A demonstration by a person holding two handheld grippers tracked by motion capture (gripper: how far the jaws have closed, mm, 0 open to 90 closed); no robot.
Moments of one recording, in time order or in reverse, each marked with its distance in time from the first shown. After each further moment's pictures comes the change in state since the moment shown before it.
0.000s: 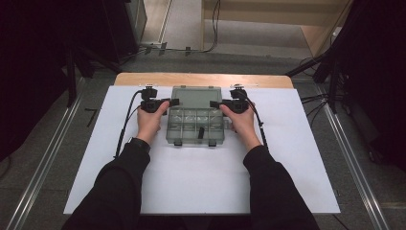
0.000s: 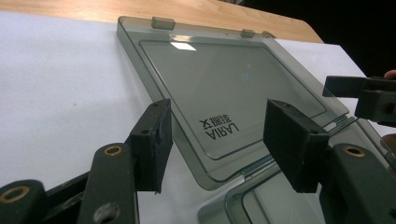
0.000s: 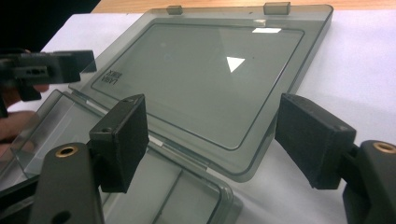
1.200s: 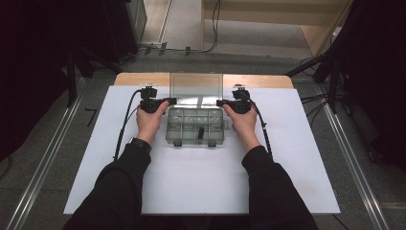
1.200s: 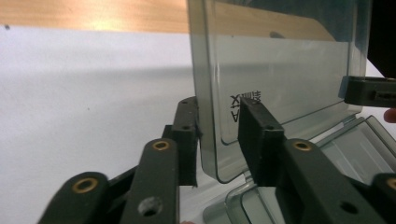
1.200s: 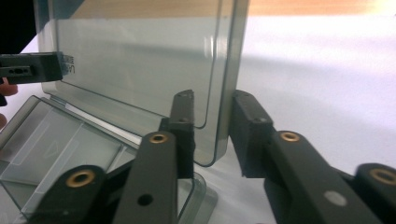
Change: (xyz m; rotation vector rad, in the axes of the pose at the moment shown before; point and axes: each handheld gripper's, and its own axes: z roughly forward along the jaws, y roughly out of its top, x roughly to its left) left arm -0.006 0.002 -0.009 -0.019 0.042 0.047; right arm -0.001 -0.004 -0.009 -0.028 -0.080 0.006
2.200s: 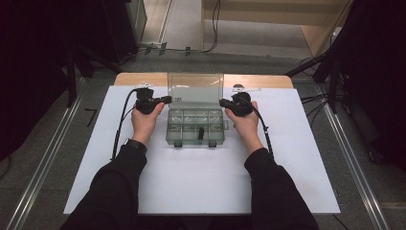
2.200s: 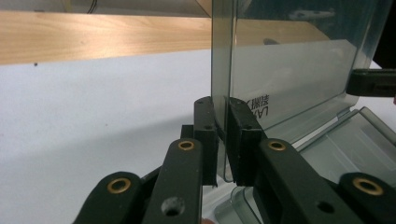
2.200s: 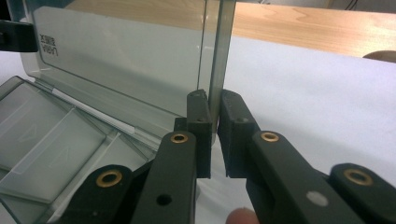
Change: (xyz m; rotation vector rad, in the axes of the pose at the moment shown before) left arm -0.001 -0.001 -0.015 -0.048 0.011 0.113; right arm 0.007 -0.009 -0.010 -0.077 -0.067 -0.170
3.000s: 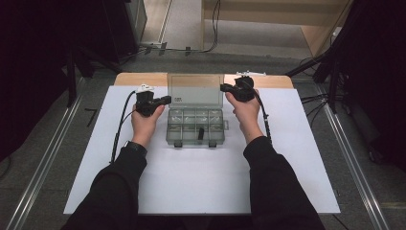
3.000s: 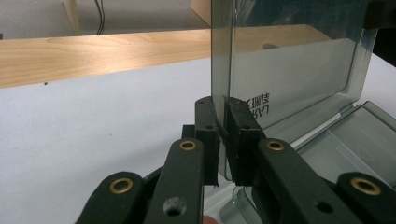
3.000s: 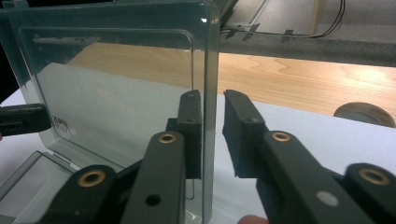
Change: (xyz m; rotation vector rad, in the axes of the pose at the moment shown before) left arm -0.004 -0.007 -0.003 -0.064 0.021 0.062; right arm -0.002 0.048 -0.011 -0.072 -0.015 0.077
